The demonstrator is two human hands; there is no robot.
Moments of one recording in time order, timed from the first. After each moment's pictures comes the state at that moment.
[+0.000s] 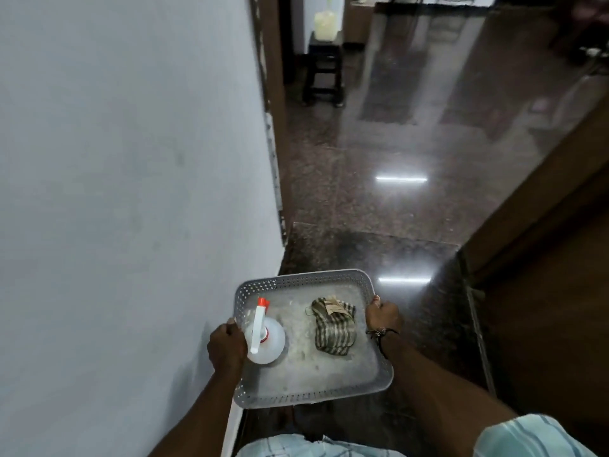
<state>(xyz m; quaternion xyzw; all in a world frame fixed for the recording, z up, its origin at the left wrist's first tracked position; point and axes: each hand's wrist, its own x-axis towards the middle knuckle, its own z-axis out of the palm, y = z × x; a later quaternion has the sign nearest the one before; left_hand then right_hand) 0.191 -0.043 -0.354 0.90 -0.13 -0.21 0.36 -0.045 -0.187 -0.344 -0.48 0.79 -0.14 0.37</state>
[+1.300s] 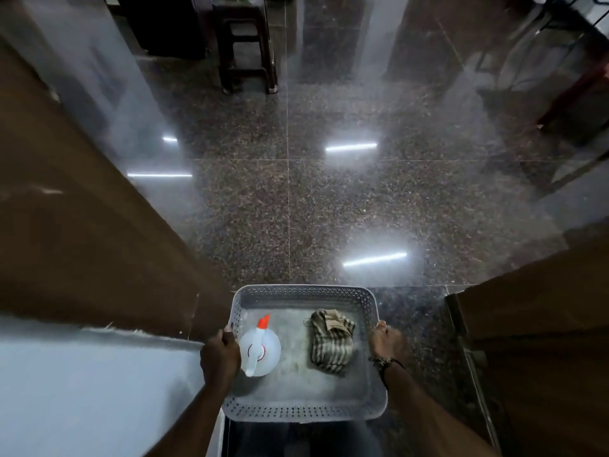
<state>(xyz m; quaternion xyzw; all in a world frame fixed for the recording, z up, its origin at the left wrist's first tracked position) 0.301 -0.679 -0.462 0.88 -0.27 -0.29 0.24 0.021 -0.744 -0.452 -0.31 0.86 -0.11 0.39</state>
